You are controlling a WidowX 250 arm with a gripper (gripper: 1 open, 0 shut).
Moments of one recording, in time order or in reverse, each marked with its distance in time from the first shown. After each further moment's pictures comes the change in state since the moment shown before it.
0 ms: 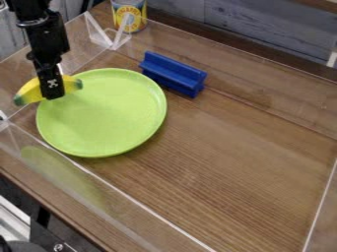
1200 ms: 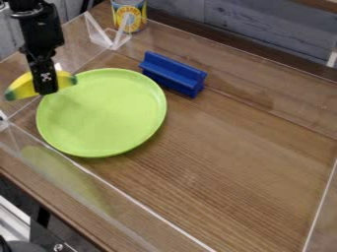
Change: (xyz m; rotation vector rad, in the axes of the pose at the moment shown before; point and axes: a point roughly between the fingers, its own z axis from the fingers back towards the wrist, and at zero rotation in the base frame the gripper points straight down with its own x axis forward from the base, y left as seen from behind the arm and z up) arm -0.009 -0.007 0.014 -0.020 0.029 0.035
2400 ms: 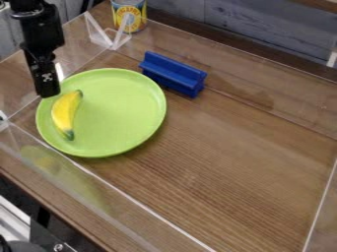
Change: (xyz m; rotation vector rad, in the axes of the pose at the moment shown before) arm 0.010 0.001 -0.002 0.036 0.015 -0.002
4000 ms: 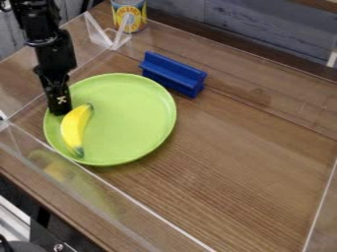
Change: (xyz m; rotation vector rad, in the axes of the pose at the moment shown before) arm -0.005 0.005 -0.040 0.016 -0.004 0.047
